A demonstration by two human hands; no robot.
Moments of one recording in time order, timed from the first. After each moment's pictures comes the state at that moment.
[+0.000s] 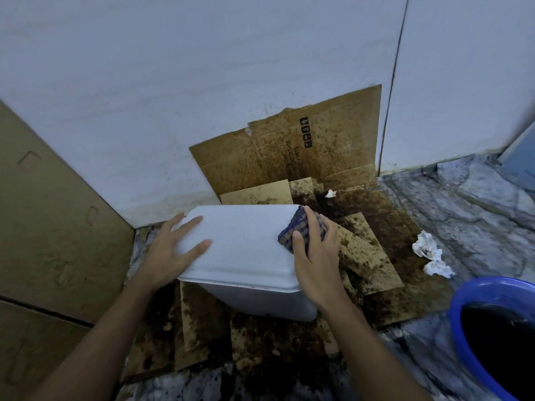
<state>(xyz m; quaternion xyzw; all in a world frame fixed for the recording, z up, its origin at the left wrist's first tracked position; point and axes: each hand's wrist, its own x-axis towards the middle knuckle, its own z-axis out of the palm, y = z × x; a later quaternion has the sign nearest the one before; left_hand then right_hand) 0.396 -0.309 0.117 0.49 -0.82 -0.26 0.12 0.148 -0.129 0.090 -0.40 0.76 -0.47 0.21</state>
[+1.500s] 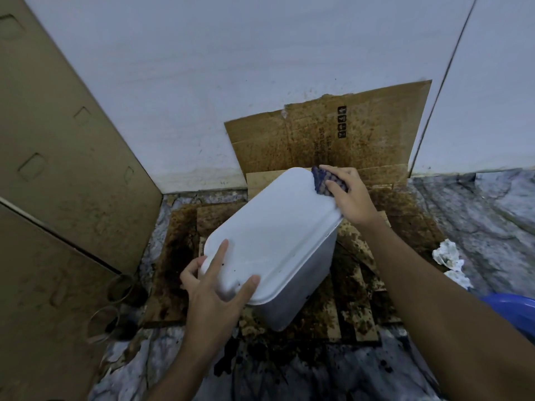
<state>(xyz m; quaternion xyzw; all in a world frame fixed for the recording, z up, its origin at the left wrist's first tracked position) 0.381 -0.116 0.114 0.58 -0.66 -0.37 0.30 0.055 -0.202 0.099 -0.52 0.65 -0.49 0.25</state>
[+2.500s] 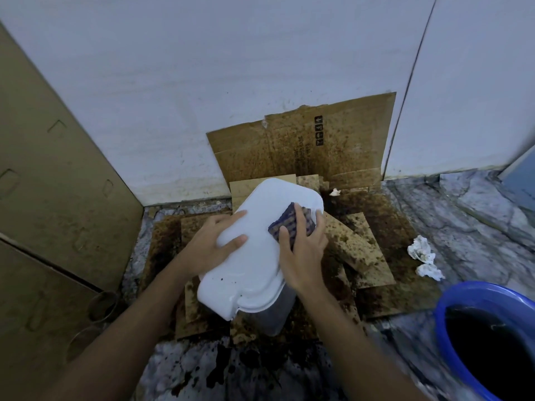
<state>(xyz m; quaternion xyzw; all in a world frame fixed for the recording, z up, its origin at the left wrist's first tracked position) 0.372 -0.261 0.111 0.42 -0.85 -0.32 0.08 0.190 -0.133 0.083 -0.40 0.78 -0.45 0.19</state>
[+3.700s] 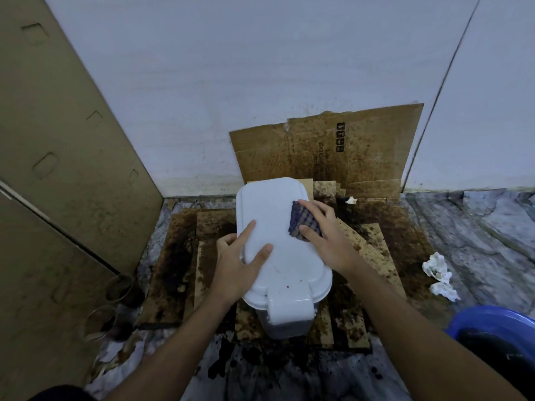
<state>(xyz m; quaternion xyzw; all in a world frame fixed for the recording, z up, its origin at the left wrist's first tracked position) 0.346 -0.173 0.107 0.55 -0.69 -0.39 0.27 0.116 -0.151 0.095 -0.57 0.62 -0.42 0.34</state>
